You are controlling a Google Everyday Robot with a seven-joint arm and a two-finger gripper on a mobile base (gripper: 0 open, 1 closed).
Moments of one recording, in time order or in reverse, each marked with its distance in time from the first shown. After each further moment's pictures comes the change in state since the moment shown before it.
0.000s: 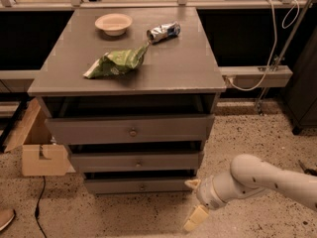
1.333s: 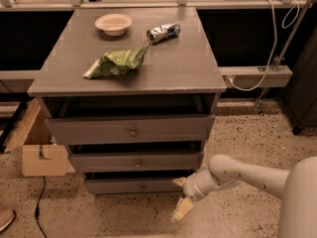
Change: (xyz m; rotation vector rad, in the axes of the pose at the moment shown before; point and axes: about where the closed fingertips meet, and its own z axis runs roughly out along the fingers) arm 0.044 -0.089 0.113 -0.075 -0.024 -0.058
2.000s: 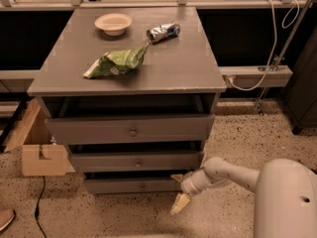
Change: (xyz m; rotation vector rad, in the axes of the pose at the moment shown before) arm 0.040 -0.077 0.056 0.062 -0.001 -0.116
